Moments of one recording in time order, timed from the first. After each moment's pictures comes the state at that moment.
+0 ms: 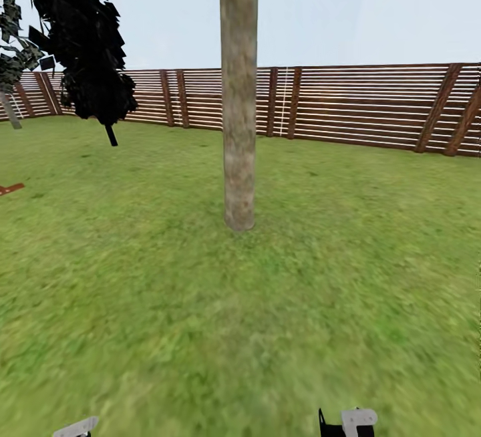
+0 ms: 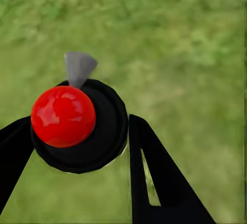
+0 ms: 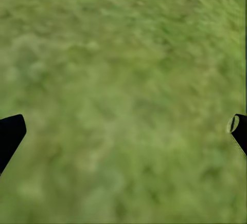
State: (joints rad) left arm -0.27 0.15 0.58 -0.29 -0.18 -0.41 -0.09; right arm -0.39 -0.02 0.22 -0.03 -0.07 -0.65 -0.20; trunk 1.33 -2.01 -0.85
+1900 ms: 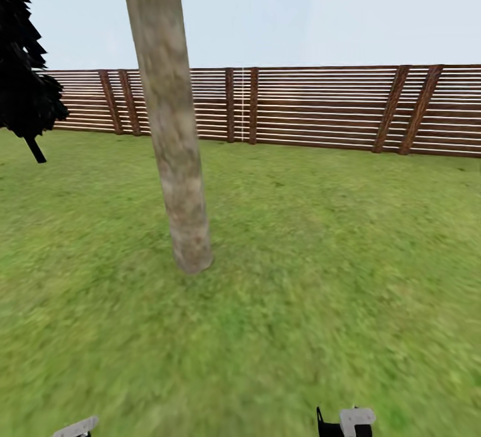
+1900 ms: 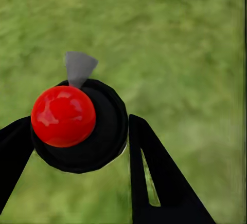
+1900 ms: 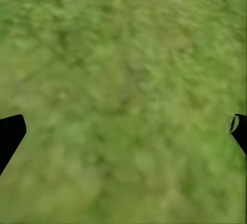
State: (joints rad) left arm -0.27 0.15 0.58 -0.28 -0.18 -0.41 -0.10; right arm -0.39 -0.01 0.22 -0.03 -0.08 -0.65 -0.20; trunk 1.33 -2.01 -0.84
